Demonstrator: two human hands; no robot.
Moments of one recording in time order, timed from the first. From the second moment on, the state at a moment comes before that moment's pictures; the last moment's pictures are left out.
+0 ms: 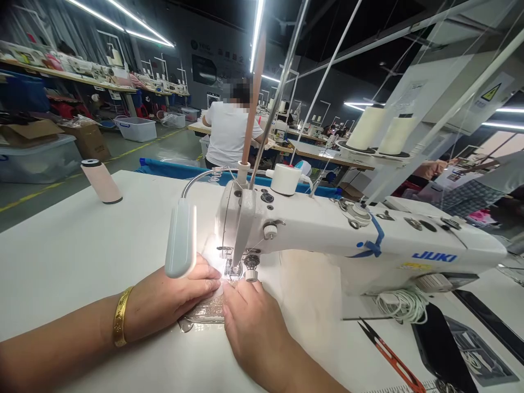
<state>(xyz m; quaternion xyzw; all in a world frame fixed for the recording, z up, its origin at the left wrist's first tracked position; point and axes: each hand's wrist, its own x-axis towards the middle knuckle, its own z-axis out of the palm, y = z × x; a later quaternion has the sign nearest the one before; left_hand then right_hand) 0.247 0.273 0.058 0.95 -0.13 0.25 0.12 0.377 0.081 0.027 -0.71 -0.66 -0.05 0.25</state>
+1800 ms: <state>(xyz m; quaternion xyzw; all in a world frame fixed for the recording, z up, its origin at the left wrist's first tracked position) 0.265 0.285 0.050 0.97 -0.02 0.21 0.15 0.396 0.071 0.063 -0.75 -0.53 0.04 0.38</state>
